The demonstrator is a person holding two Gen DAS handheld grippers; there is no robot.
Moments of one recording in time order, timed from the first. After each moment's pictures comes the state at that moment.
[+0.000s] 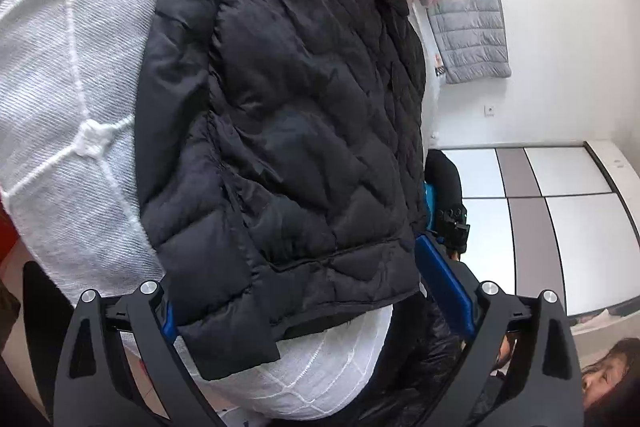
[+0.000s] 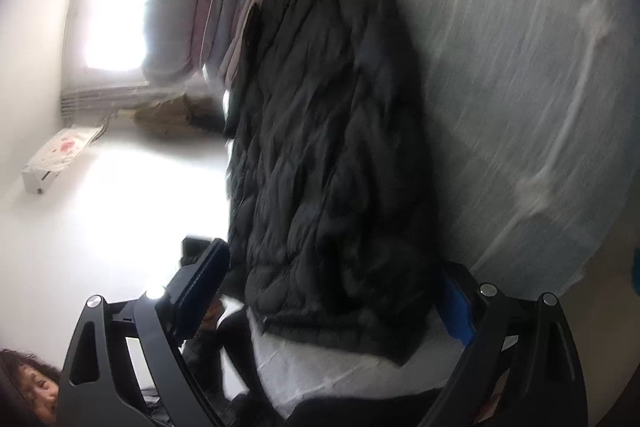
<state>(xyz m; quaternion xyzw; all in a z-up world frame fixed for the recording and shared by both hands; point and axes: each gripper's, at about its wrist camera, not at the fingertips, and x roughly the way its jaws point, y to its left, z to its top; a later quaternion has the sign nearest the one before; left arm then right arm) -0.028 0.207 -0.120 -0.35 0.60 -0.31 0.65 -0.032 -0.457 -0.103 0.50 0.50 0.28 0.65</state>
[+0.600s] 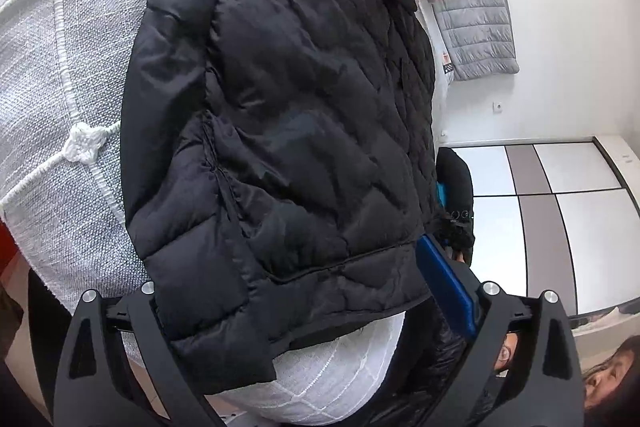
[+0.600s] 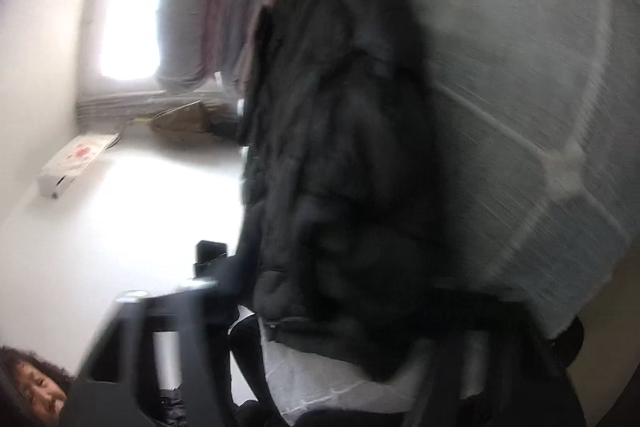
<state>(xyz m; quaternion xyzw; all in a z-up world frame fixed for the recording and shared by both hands) -0.023 0.194 -0.129 -0.34 0.60 -0.30 0.66 -0.047 -0.455 -0.122 0.53 0.47 0.25 0.66</state>
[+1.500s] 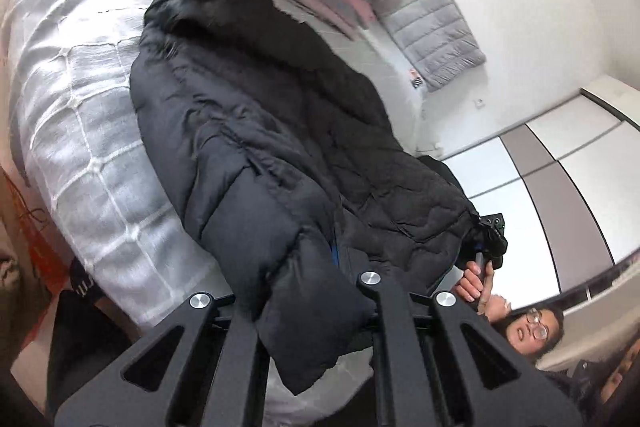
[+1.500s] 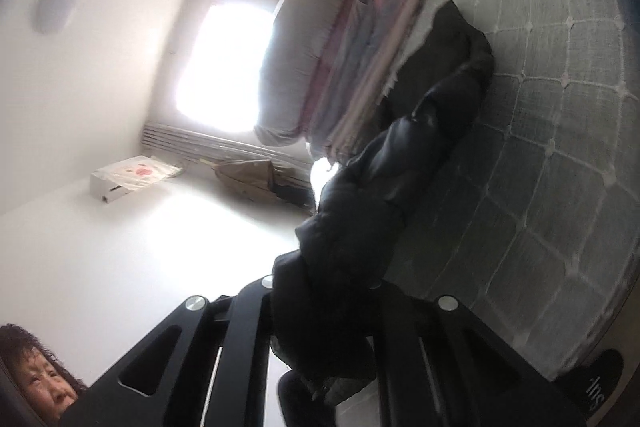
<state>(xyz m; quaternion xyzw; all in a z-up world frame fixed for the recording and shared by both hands) -0.126 0.166 0.031 -0.26 0.50 -0.32 0.76 -0.136 -0.440 0.028 0.55 0.27 0.29 0.74</state>
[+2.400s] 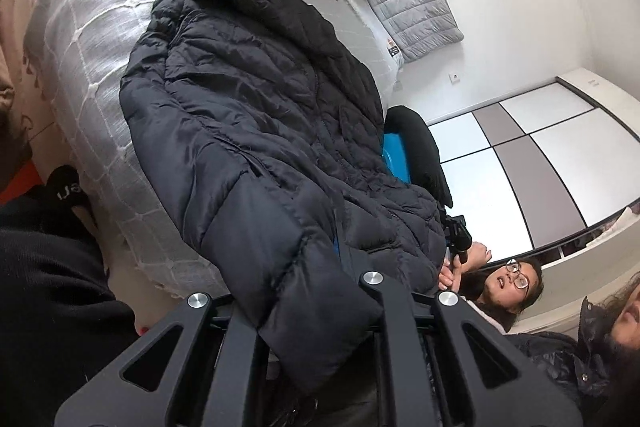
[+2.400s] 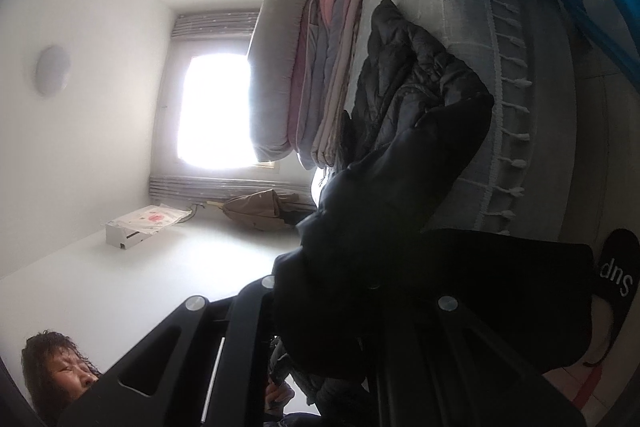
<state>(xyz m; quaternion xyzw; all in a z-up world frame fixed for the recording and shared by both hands) -0.240 0.195 -0.027 -0.30 0.52 -0.36 0.72 -0.294 -0.446 -0.058 0.64 0.25 0.23 0.69</state>
